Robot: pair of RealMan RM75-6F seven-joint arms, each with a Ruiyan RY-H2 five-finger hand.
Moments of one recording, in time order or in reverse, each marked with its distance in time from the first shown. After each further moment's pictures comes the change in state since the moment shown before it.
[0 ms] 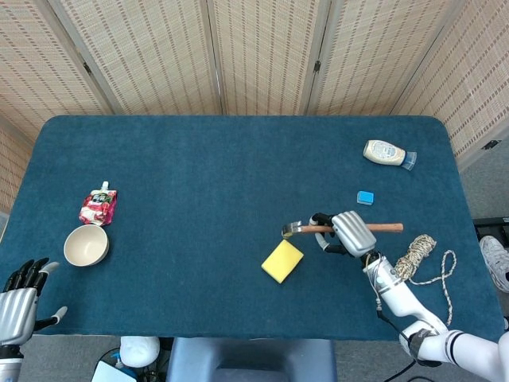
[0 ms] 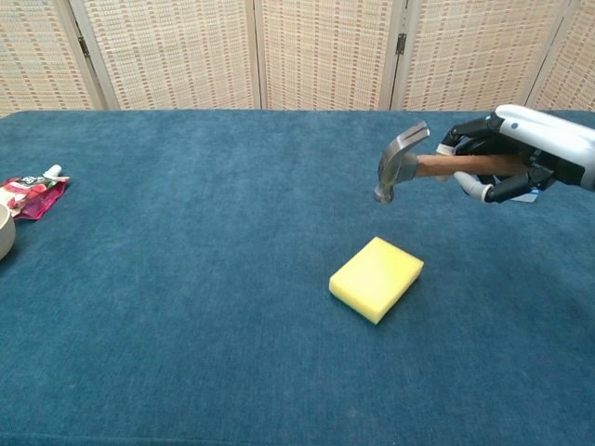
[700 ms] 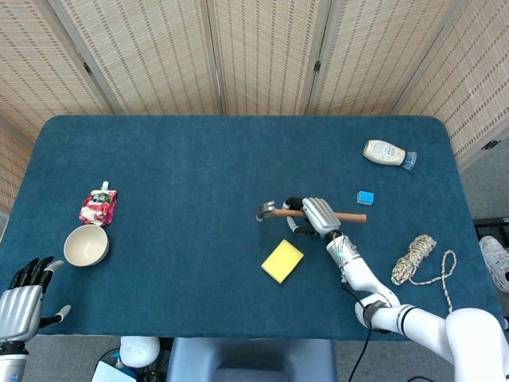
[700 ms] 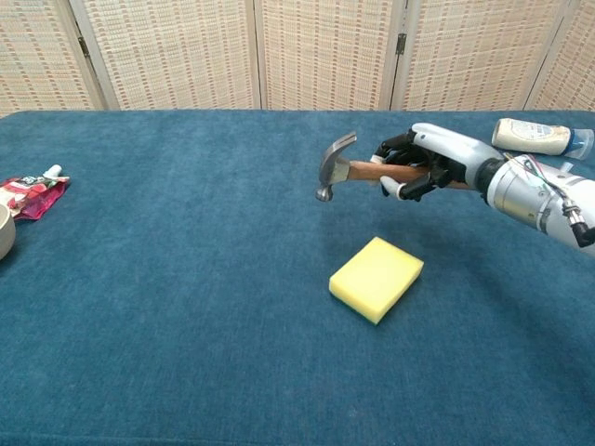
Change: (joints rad) left arm -0.017 -0.003 -0.006 -0.017 -0.025 -0.028 0.041; right arm 0.180 -0.218 0.137 0.198 0.189 -0.311 0.050
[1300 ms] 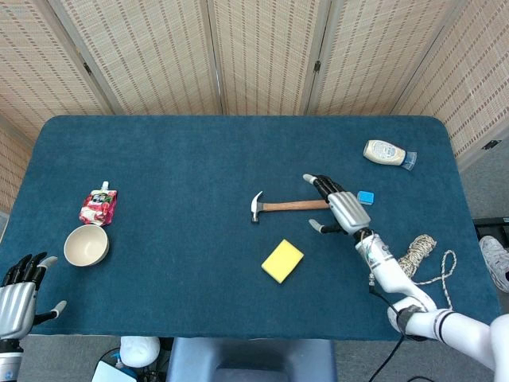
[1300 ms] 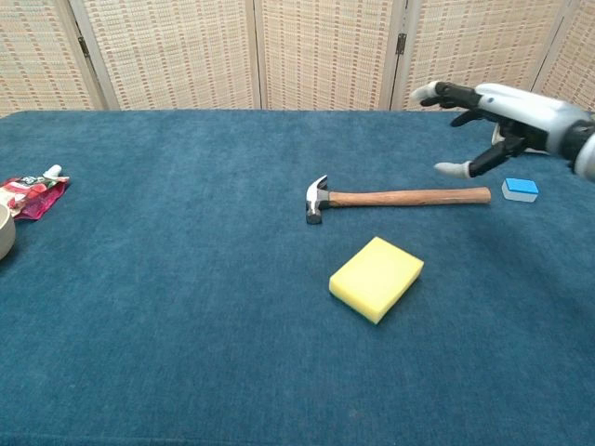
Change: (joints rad) left arm 0.001 0.011 -0.017 0.001 0.005 0.032 -0.036; right arm -0.110 0.250 -0.069 -0.190 -0.078 0.168 -0.082
